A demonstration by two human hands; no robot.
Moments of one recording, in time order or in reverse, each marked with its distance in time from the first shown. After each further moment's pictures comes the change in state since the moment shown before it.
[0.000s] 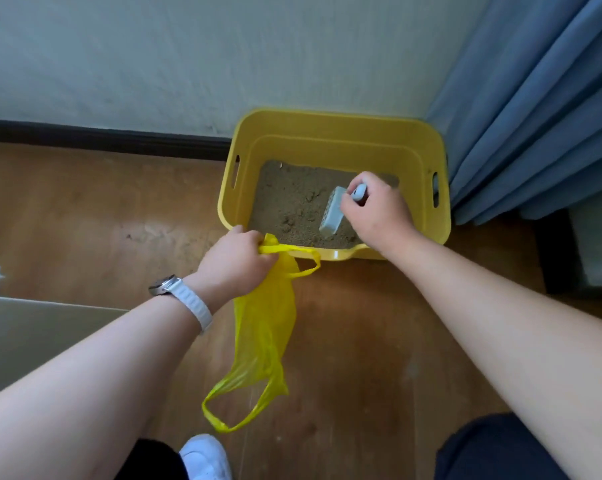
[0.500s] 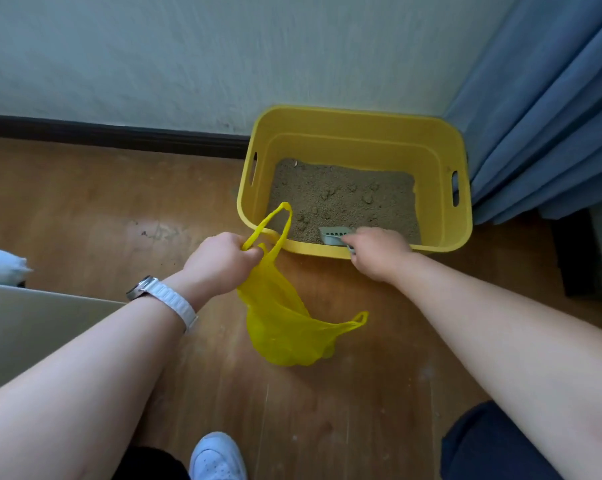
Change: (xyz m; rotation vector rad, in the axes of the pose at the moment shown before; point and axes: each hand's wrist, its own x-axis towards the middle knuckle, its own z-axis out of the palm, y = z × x) left_hand -0.007 -0.046 -0.018 -0.118 -0.028 -0.158; right_hand -0.006 0.045 0.057 -0.827 -0.468 -0.258
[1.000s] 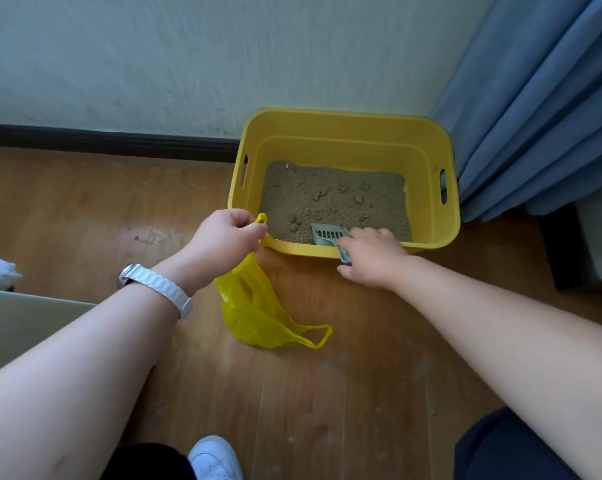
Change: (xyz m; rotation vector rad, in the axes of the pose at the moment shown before) left_hand -0.010 0.032 -0.017 -0.394 0.029 0.108; right_hand -0.023 -0.001 -0.009 -0.006 -0.028 -0.025
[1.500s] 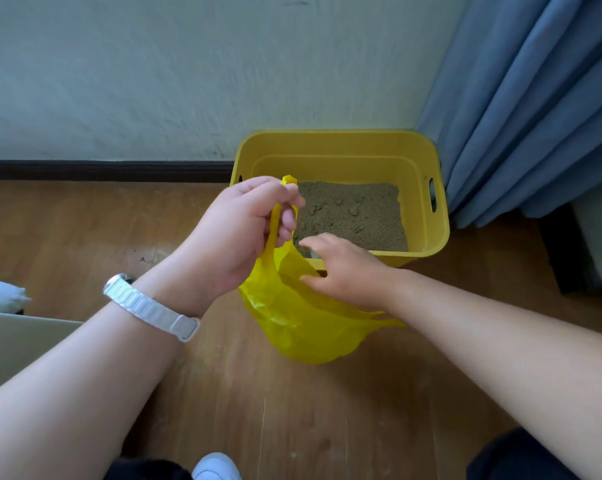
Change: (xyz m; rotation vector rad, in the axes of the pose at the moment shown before) left_hand -0.047 0.093 -0.001 -0.766 -0.187 0.130; right_hand -0.032 -0.028 -0.039 0.513 0.110 -0.141
